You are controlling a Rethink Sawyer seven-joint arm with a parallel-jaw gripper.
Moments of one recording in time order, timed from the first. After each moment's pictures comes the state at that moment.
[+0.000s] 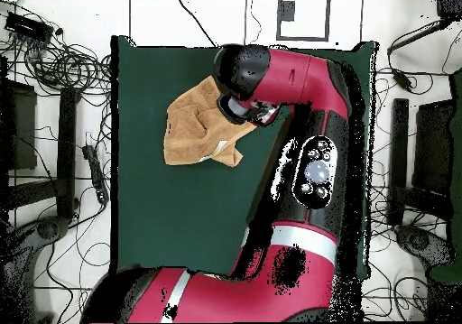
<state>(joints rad) -0.06 -0.30 -0.26 0.89 0.05 1.20 2.22</state>
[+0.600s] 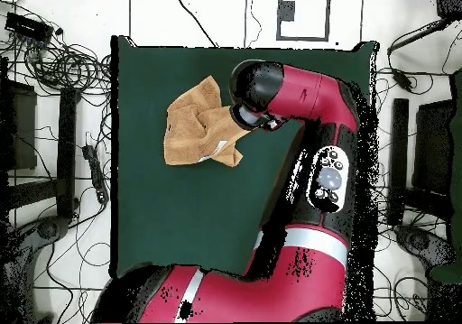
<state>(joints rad) -0.09 -0.31 -0.25 0.99 0.08 1.06 2.22</state>
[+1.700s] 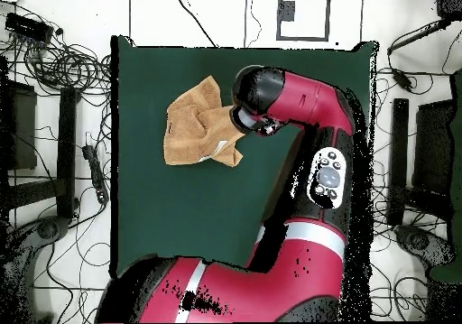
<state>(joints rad) -0.09 -0.27 -0.26 1.00 0.13 1.05 2.25</state>
